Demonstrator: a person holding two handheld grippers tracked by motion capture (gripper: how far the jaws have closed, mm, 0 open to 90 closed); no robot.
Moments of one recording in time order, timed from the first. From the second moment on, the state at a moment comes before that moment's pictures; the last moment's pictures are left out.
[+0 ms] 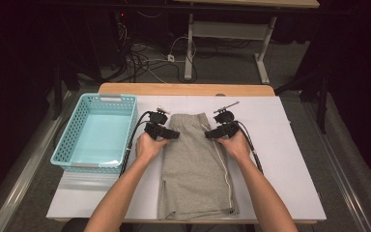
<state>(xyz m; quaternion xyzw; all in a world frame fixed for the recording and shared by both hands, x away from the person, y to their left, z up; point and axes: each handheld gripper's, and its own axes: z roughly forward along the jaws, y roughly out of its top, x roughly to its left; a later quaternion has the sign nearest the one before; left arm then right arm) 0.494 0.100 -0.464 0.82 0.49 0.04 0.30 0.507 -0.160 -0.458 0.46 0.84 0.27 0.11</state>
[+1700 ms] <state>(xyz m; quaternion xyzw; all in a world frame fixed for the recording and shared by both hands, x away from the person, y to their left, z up) 0.506 0.087 -0.409 0.83 0.43 0.04 0.34 0.501 -0.158 -0.414 0.43 0.83 0.33 0.12</state>
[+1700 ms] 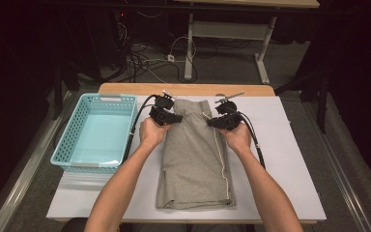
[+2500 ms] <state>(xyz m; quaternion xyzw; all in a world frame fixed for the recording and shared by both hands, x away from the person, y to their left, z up) 0.486 0.087 -0.409 0.85 0.41 0.05 0.34 0.482 -0.162 -0.414 0.41 0.84 0.33 0.13</state>
